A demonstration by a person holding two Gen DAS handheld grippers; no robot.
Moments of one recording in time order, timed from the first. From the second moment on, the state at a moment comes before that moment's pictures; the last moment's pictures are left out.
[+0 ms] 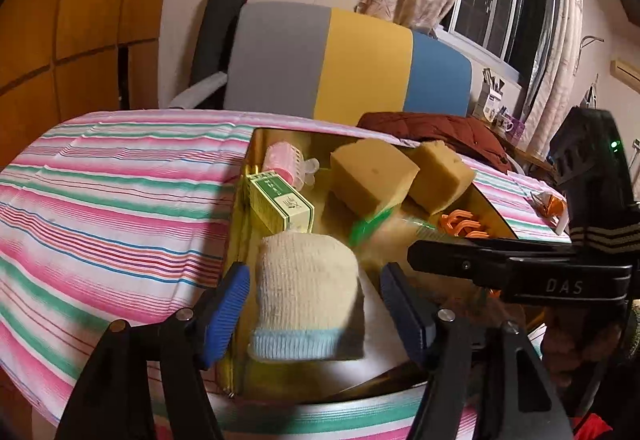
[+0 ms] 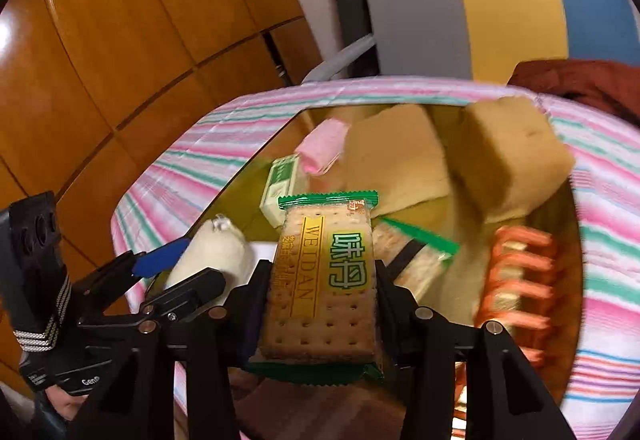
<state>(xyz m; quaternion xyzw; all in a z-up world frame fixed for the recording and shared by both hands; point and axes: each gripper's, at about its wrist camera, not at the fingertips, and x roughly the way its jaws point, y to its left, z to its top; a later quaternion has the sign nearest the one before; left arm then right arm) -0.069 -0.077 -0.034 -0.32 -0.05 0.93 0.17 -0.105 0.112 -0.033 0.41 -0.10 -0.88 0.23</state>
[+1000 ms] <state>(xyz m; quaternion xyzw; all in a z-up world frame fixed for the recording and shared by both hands) -0.042 -0.058 -0.011 -0.30 -0.04 0.94 0.14 -0.077 0.131 -0.028 0.38 -0.12 -0.88 0.26</state>
